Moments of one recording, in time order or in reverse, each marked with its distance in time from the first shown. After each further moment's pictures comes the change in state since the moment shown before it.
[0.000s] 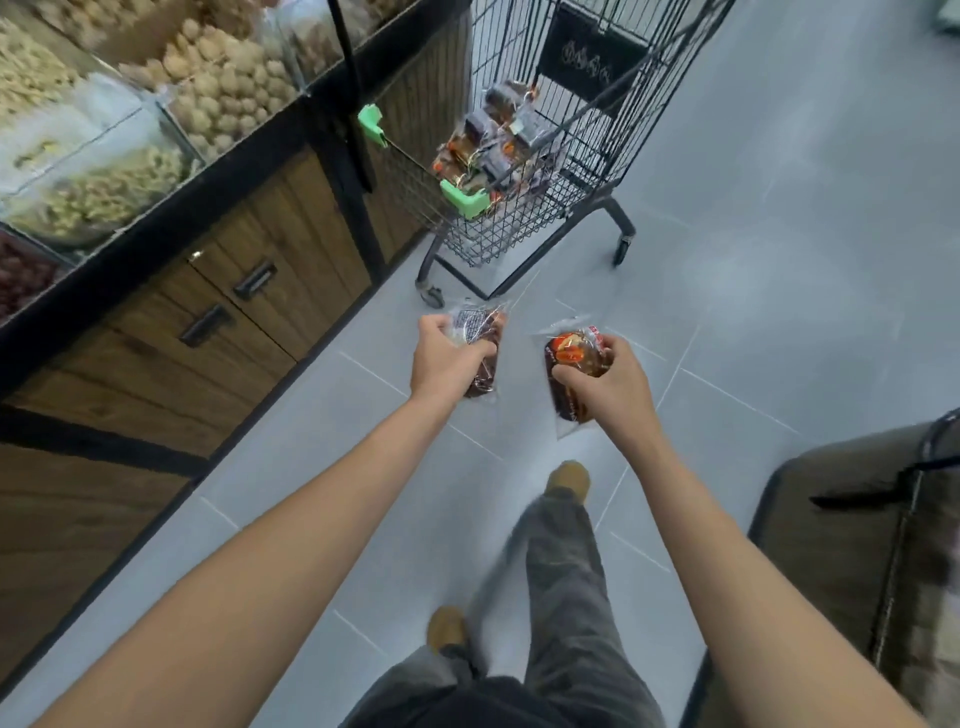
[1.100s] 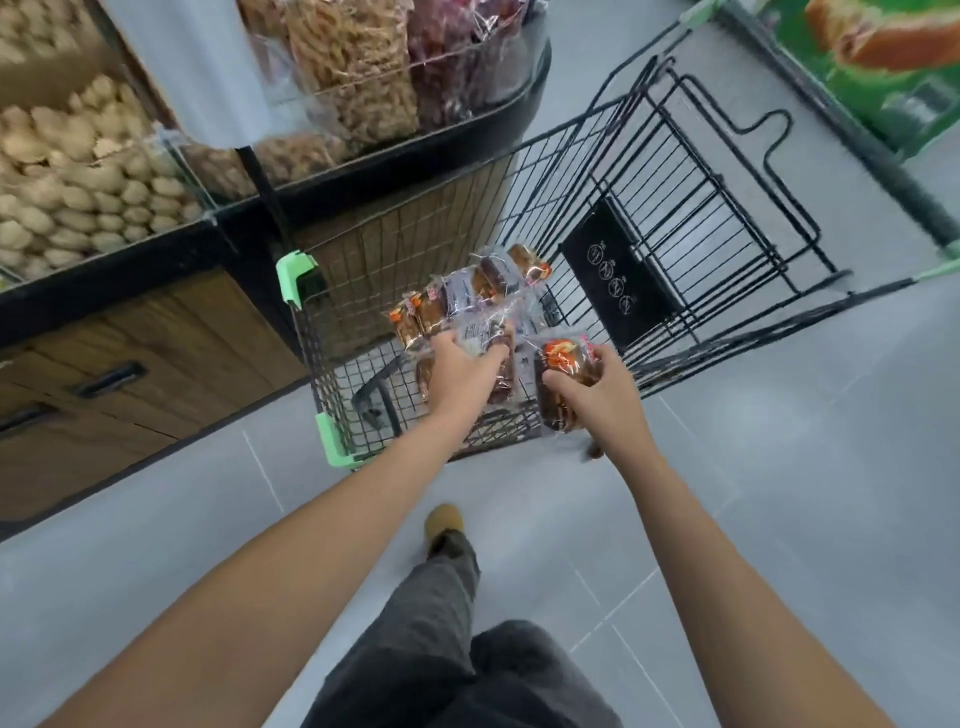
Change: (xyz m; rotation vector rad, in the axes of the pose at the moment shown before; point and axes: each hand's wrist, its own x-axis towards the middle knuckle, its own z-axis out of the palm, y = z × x) left_hand 0.411 0.313 0.212 -0.268 0.219 -0.135; right_hand 0.579 -0.183 -0.059 -0.242 -0.310 -0.160
